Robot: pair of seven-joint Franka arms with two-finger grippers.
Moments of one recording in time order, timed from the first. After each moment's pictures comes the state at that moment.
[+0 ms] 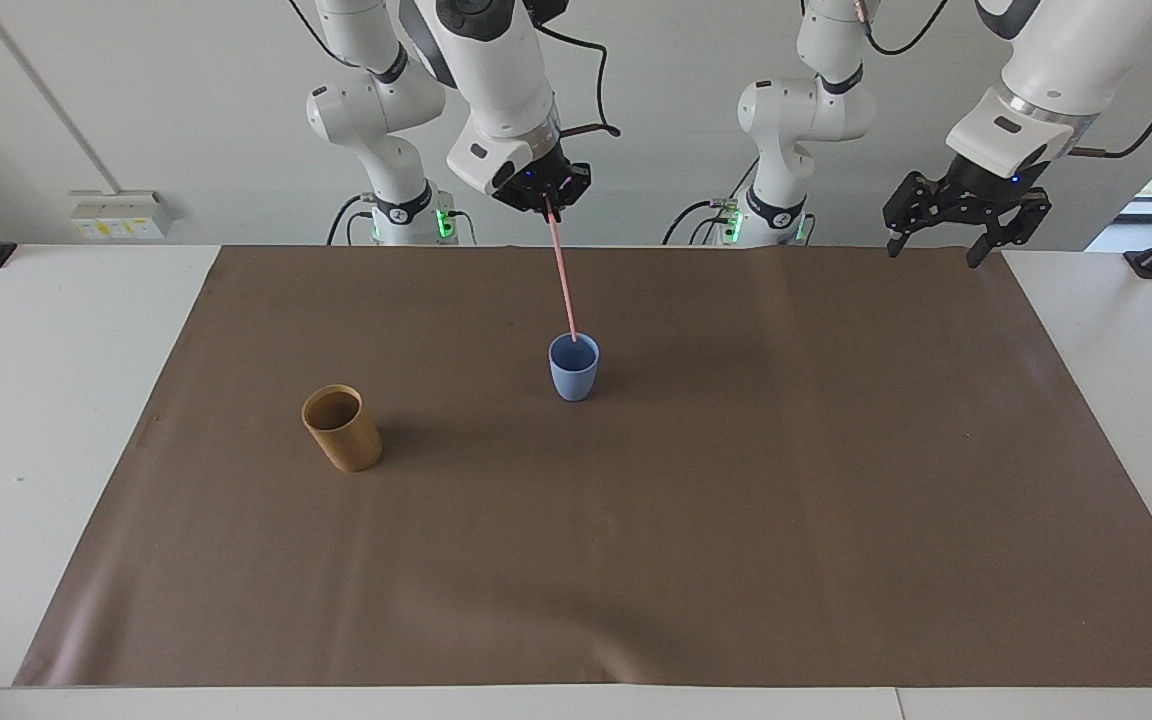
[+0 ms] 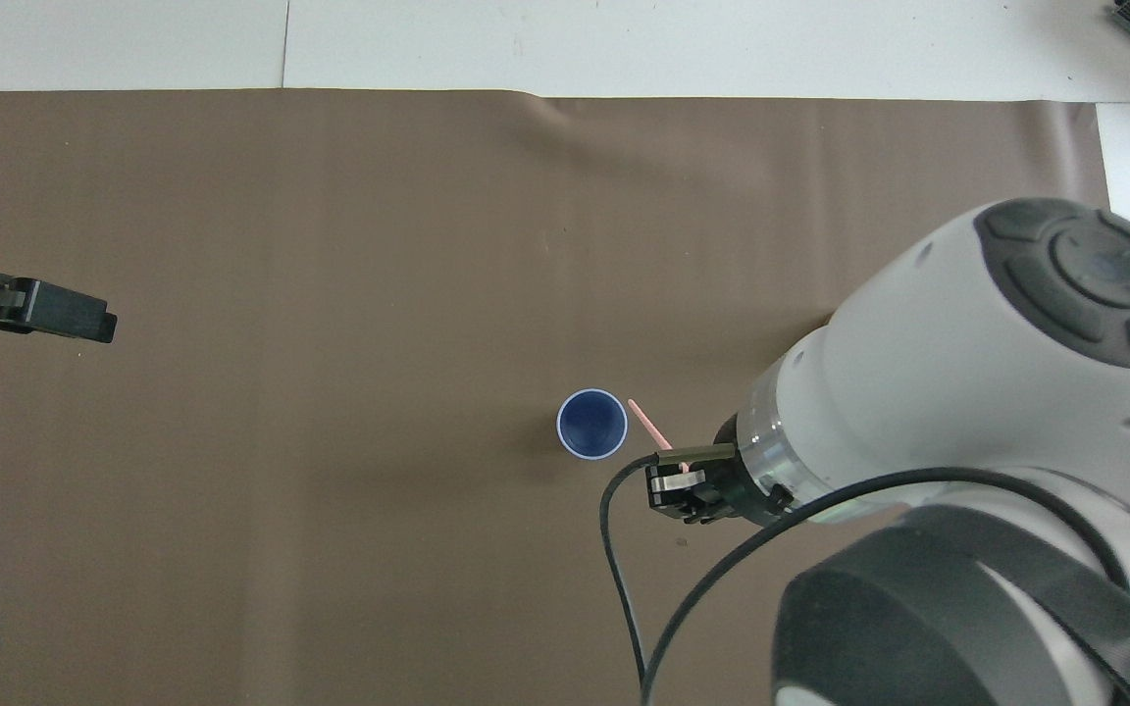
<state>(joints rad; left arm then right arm) -0.13 0.00 0.02 -1.47 -0.03 1.47 0.11 0.43 0.02 0.10 -1.65 0.30 1.50 0.53</state>
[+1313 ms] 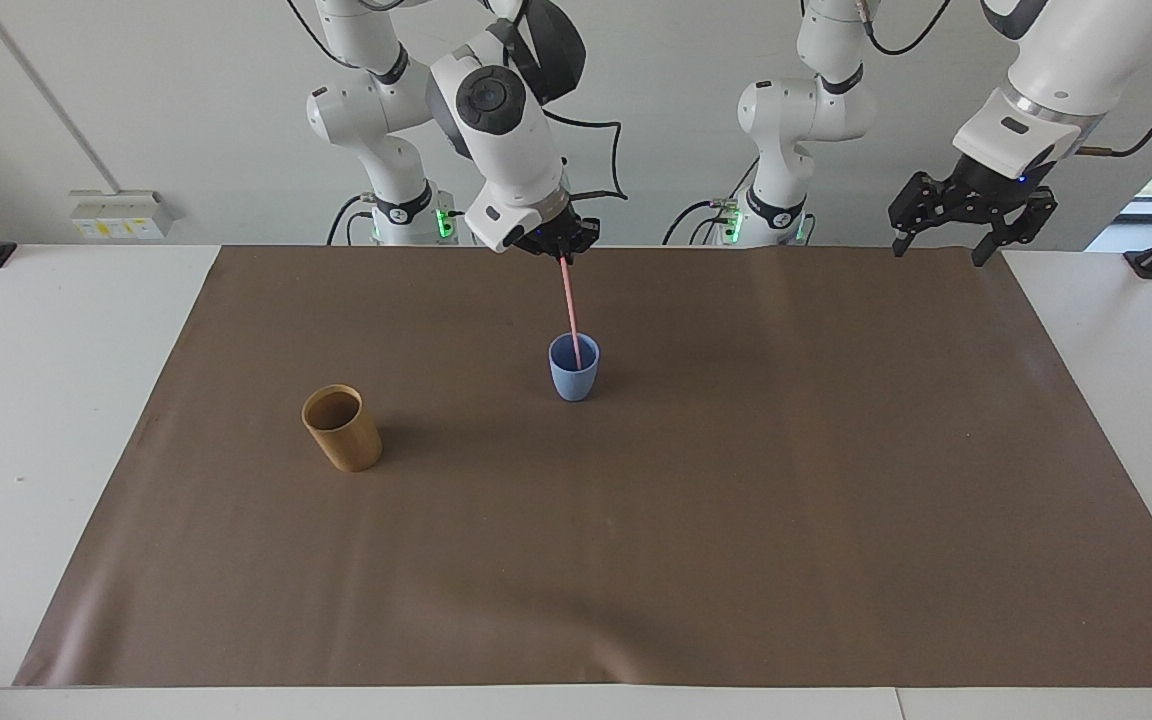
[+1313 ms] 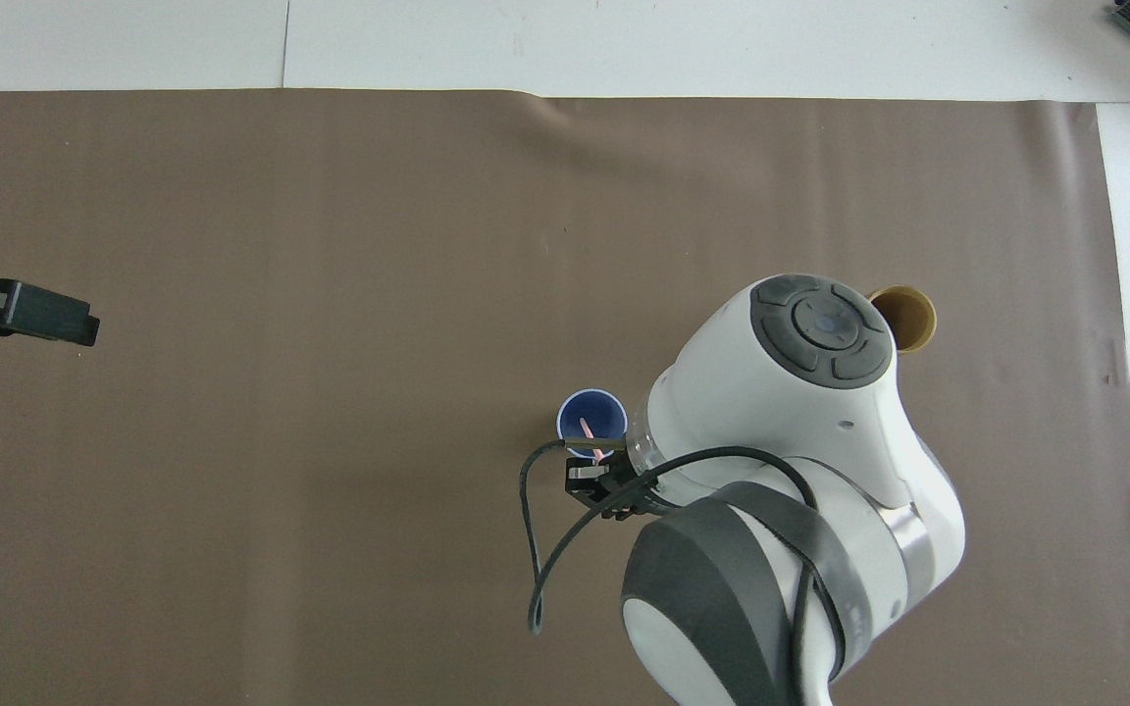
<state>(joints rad) -0.12 0.00 0.02 -1.47 -0.03 1.47 0.10 0.44 0.04 0.09 -1.83 0.34 1.69 0.57</state>
